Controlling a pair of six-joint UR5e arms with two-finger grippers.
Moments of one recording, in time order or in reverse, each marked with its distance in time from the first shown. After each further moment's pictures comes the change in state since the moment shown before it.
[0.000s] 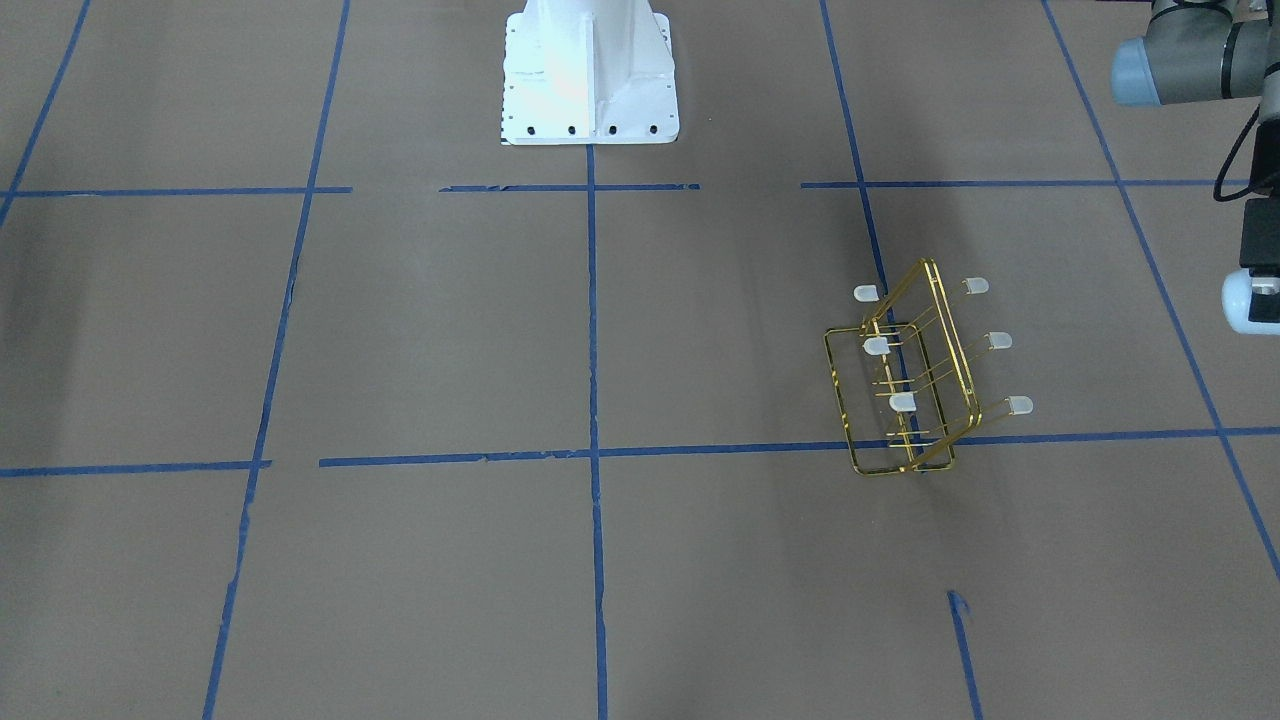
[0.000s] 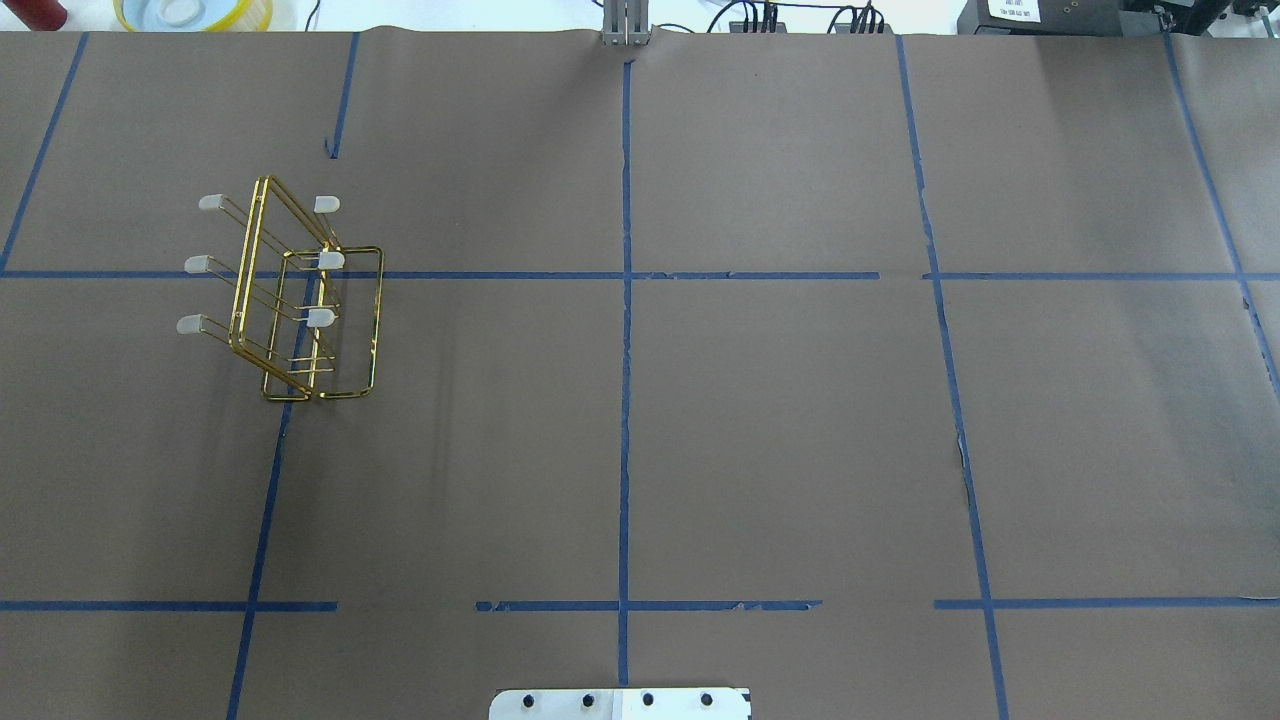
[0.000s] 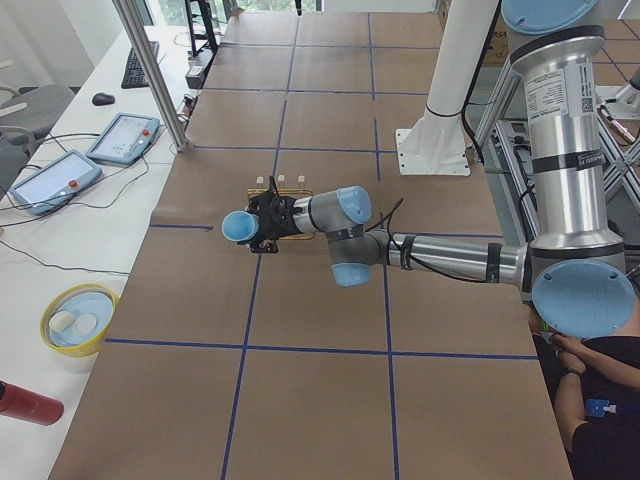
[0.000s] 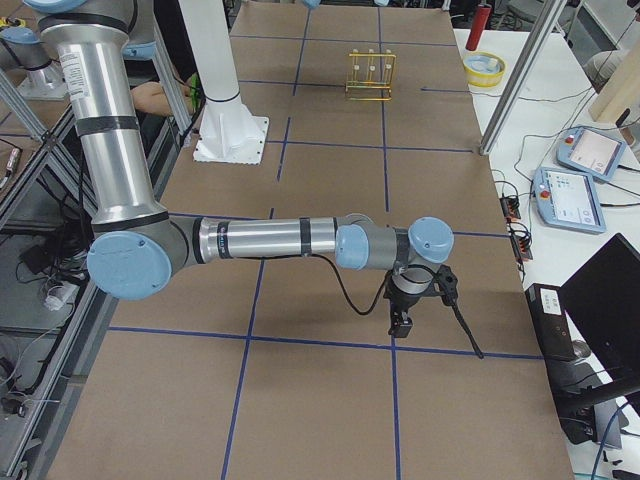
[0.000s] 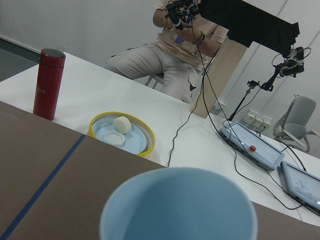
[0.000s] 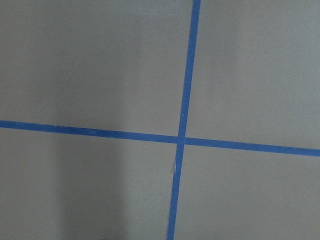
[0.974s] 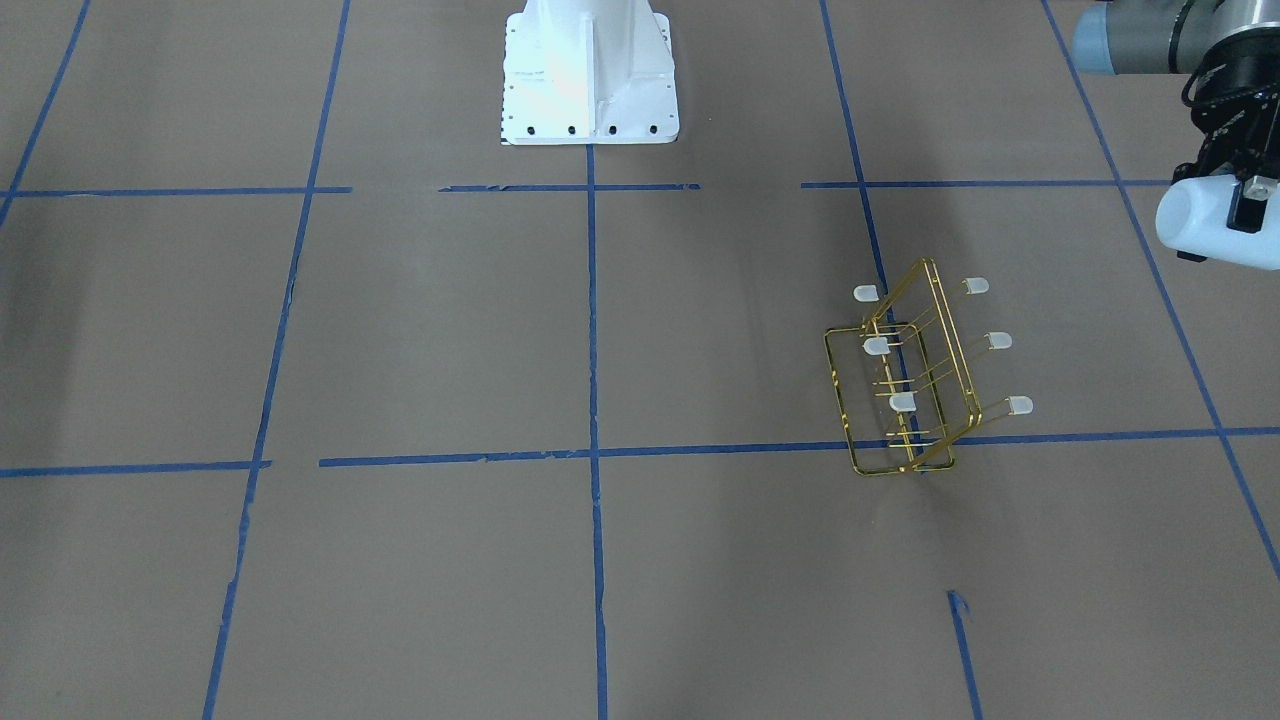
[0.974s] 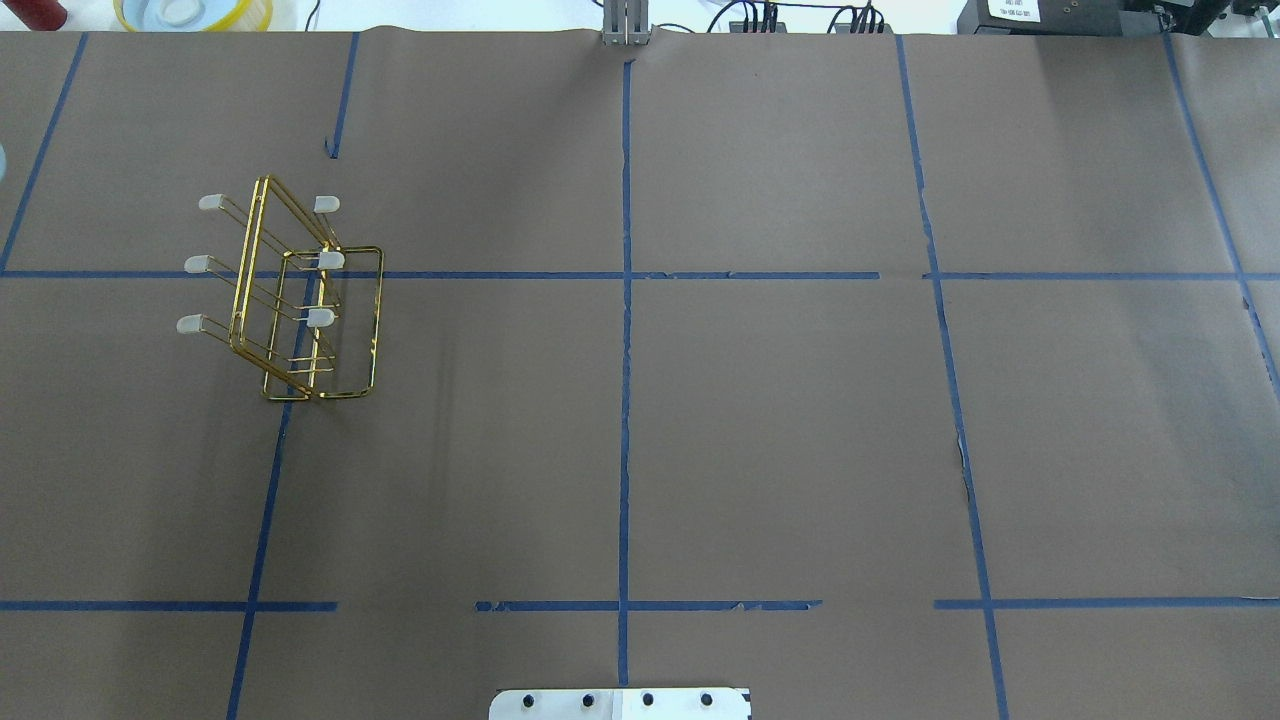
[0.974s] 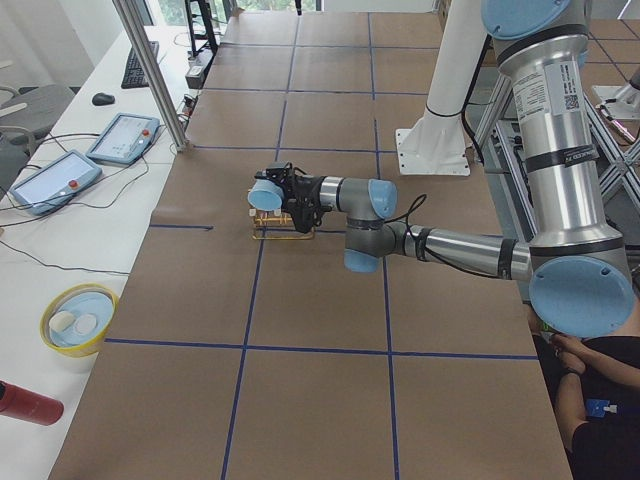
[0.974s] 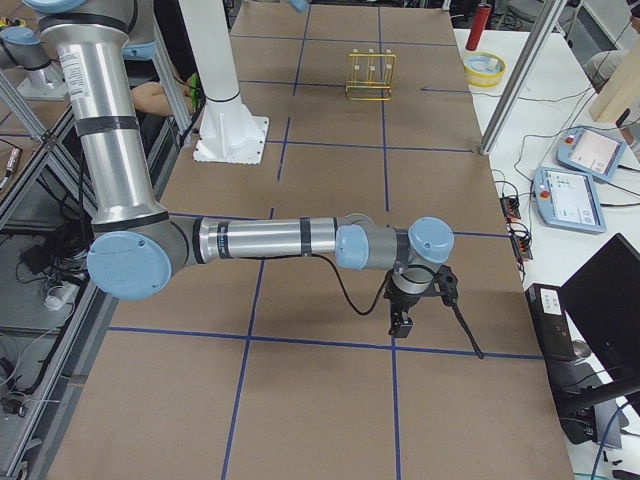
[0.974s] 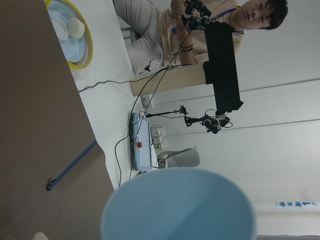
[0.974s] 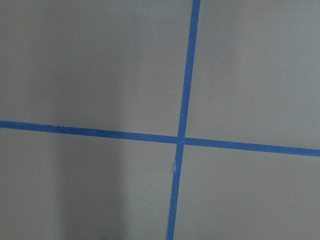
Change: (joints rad) left arm 0.223 0.065 -0.067 -0.290 0.250 -0.880; right arm 0.001 0.000 0.000 0.000 0.000 0.000
